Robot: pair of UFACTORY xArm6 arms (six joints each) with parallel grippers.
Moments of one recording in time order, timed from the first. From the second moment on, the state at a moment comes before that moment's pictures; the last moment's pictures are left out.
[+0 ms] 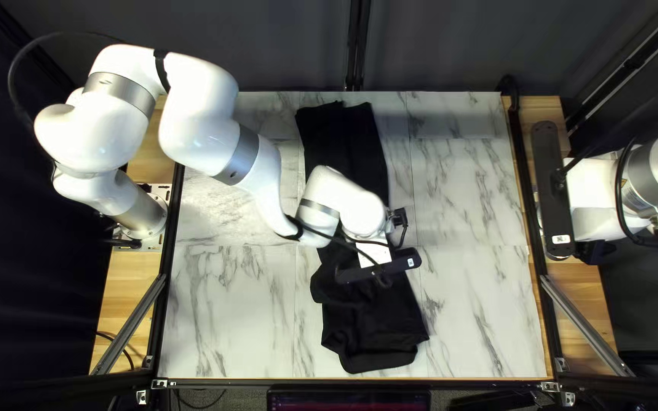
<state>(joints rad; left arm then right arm) -0.10 0.54 -1.33 0.23 0.64 1.09 0.58 -0.71 -0.97 -0.11 1.65 0.55</state>
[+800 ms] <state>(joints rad) -0.09 0.33 -1.17 0.36 0.73 0.92 0.58 -0.71 -0.97 -0.11 1.65 0.55</state>
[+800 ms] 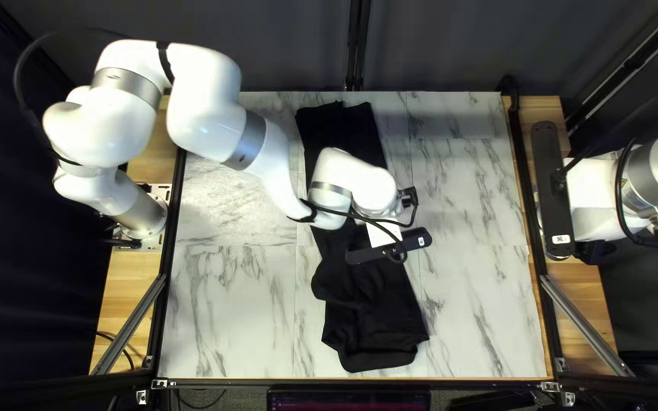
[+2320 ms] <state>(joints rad) -0.20 0.45 -1.24 0.23 0.60 1.02 0.58 -0.71 -0.97 -0.11 1.65 0.55</state>
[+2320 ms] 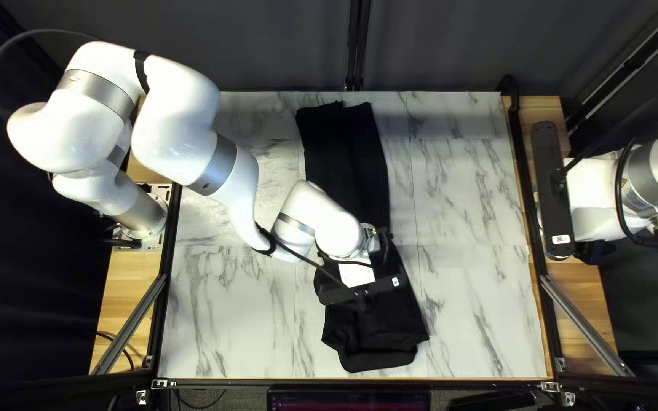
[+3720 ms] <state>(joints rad) -0.25 0.22 -0.88 0.40 0.44 0.77 0.58 -0.71 -0.97 -0.11 1.65 0.55</state>
